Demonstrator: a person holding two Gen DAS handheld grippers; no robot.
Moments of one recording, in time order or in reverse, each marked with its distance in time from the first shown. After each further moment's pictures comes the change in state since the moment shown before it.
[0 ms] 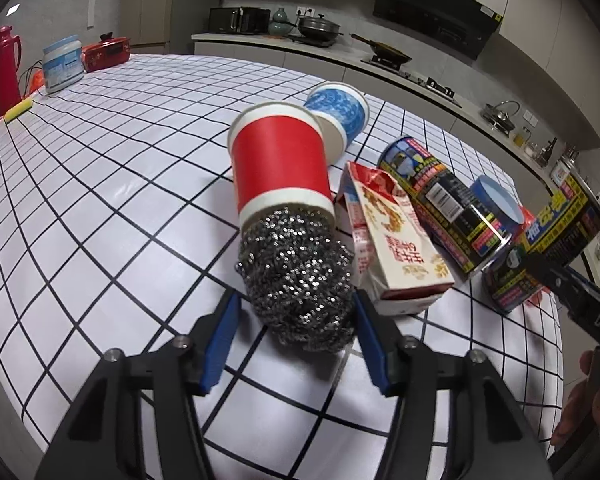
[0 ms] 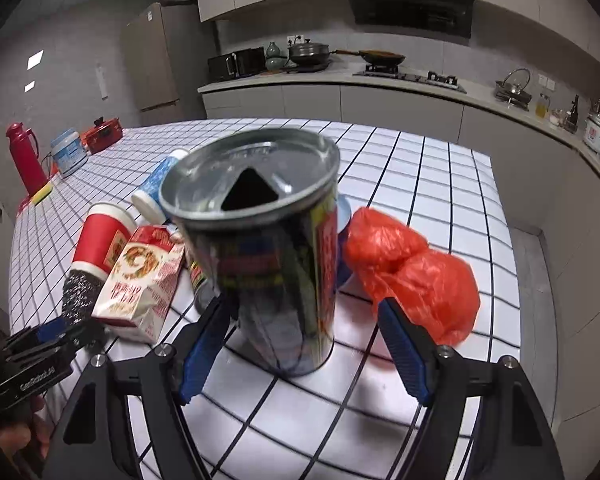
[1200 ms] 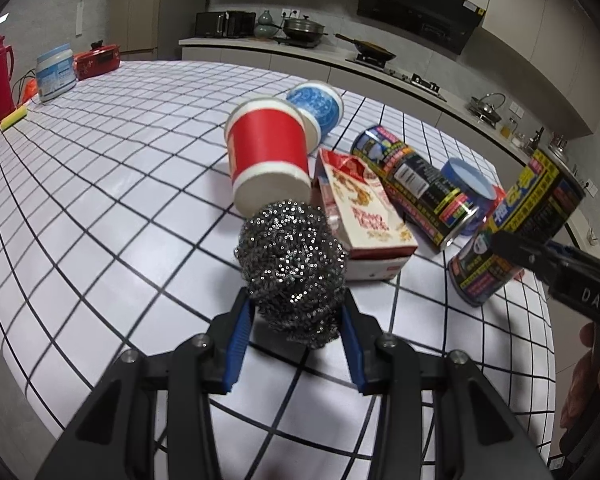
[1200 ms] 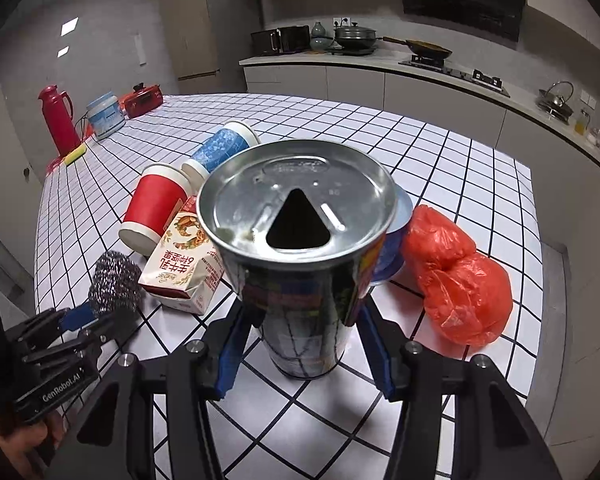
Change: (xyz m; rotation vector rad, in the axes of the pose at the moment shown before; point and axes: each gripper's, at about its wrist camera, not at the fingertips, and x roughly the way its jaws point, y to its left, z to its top) left arm -0.020 -0.010 -0.009 0.043 -0.013 -0.021; right arm -0.009 0.025 0.002 -0.109 0.094 0.123
